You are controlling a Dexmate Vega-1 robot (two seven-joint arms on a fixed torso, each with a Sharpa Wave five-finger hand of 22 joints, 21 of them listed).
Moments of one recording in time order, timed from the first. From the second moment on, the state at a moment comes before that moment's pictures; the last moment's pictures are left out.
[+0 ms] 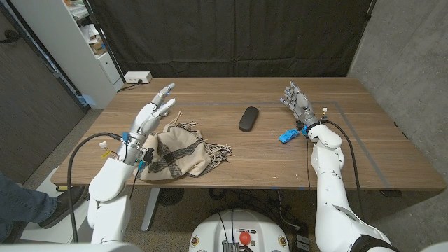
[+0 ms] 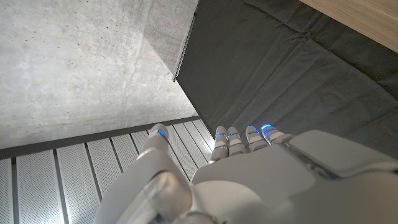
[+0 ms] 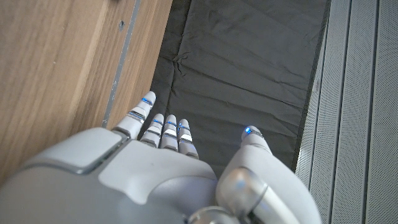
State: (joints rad) left arm 1.32 -0.04 -0.39 -1.82 0.12 -0.71 -0.56; left_hand 0.22 0.03 0.40 -0.13 0.20 0.03 0.04 0.19 0.17 -0.06 0.00 0.21 0.18 -0.11 0.04 0.19 0.17 -0.17 0.01 0.19 0.17; right arm -0.80 0.19 0.41 -1.30 -0.15 0.17 0.55; right_hand 0.23 0.00 0.25 -0.04 0.24 0.12 0.08 0.19 0.18 0.09 0.09 0.20 0.19 0.03 0.04 0.21 0.21 0.27 0.01 0.19 0.17
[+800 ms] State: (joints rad) left arm 1.36 -0.04 -0.41 -1.93 0.32 -0.66 -0.48; left_hand 0.24 0.04 0.41 -0.14 0.20 0.04 0.04 0.19 0.17 -0.05 -0.01 0.21 0.18 -0.11 0.04 0.19 0.17 -0.18 0.01 0.19 0.17; right arm -0.81 0.19 0.42 -1.30 -0.14 0.18 0.55; right_hand 0.23 0.00 0.24 -0.05 0.24 0.12 0.08 0.19 0.18 0.09 0.09 0.20 0.19 0.03 0.04 0.21 0.21 0.27 0.01 0.19 0.17
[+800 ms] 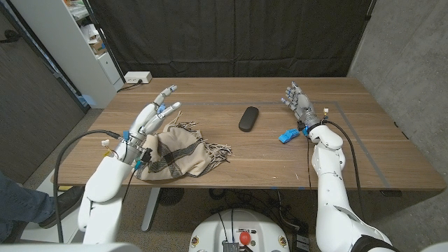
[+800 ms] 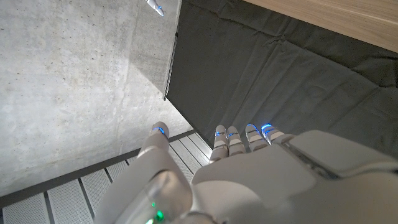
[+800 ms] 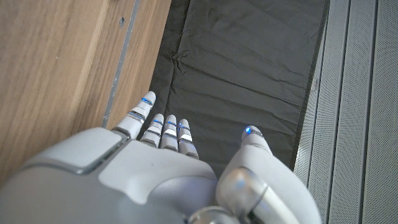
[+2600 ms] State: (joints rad) left arm 1.49 -0.03 -0.45 -2.11 0.62 -0.60 -0.35; left_hand 0.29 0.04 0.42 -0.15 0.20 0.04 0.05 0.19 0.17 -0.05 -0.01 0.21 0.18 -0.11 0.04 0.19 0.17 -0.17 0.02 0.19 0.17; right arm -0.82 0.20 0.39 -1.32 -0.16 0.19 0.53; right_hand 0.23 0.00 0.25 -0.06 0.24 0.12 0.08 0.19 0.18 0.09 0.09 0.20 0.19 0.03 0.04 0.21 0.21 0.26 0.01 0.19 0.17
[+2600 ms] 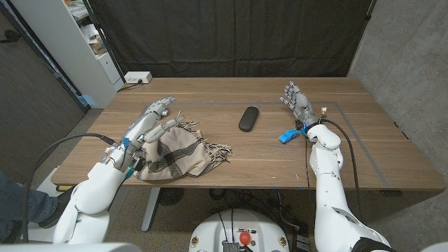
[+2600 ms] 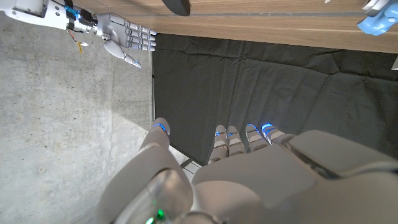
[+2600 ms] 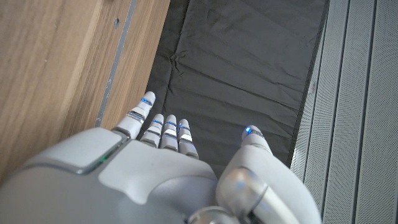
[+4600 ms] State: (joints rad) left arm 1.62 -0.03 -0.41 -2.24 0.96 -0.46 -0.15; left_hand 0.36 -0.03 0.40 -0.16 0.20 0.02 -0.01 0.19 0.18 -0.04 0.01 0.21 0.19 -0.05 0.10 0.20 0.18 -0.07 0.21 0.22 0.18; right arm -0.84 0.21 0.38 -1.32 -0.16 0.18 0.52; right_hand 0.22 0.02 0.24 -0.06 0.25 0.12 0.08 0.19 0.18 0.10 0.09 0.20 0.19 0.05 0.04 0.21 0.21 0.28 0.01 0.20 0.17
